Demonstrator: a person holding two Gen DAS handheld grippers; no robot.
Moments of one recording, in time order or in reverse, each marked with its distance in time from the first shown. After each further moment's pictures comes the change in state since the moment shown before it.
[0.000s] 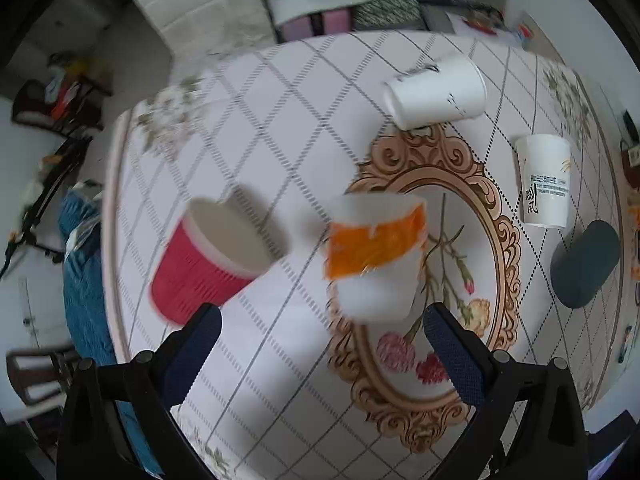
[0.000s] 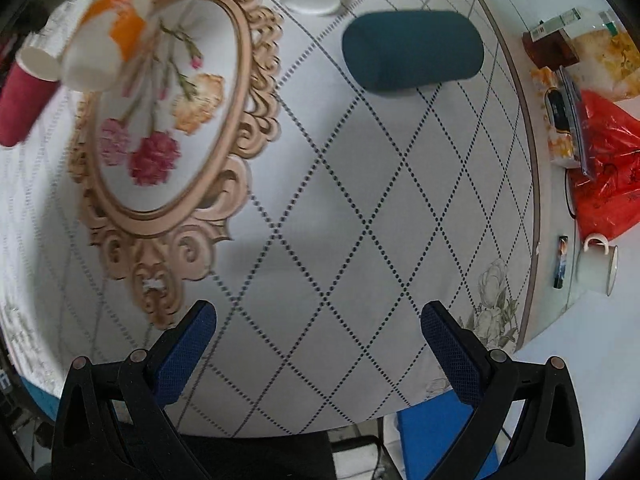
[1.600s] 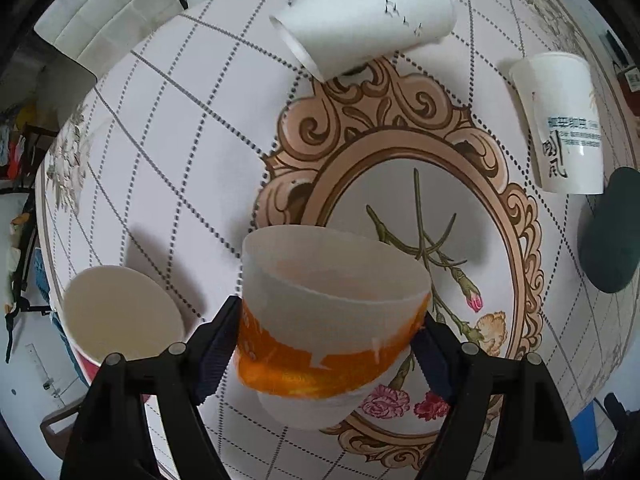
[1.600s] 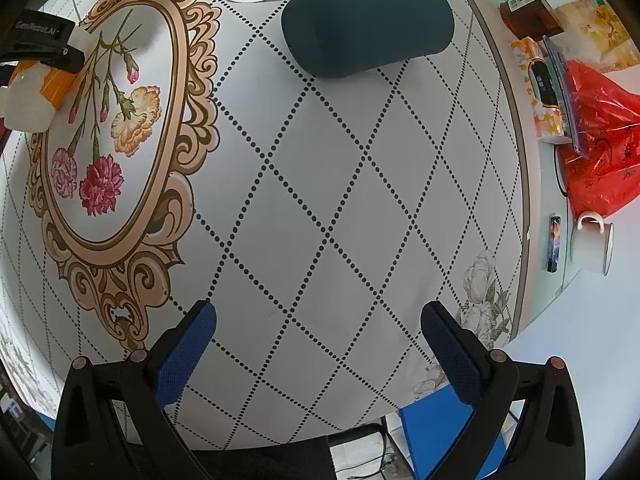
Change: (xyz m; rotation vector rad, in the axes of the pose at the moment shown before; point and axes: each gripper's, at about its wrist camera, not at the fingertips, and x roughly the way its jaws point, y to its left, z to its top) left arm 0.089 -0.033 0.031 0.223 0.105 -0.033; right arm 0.016 -0.029 0.009 0.092 0.003 -0.011
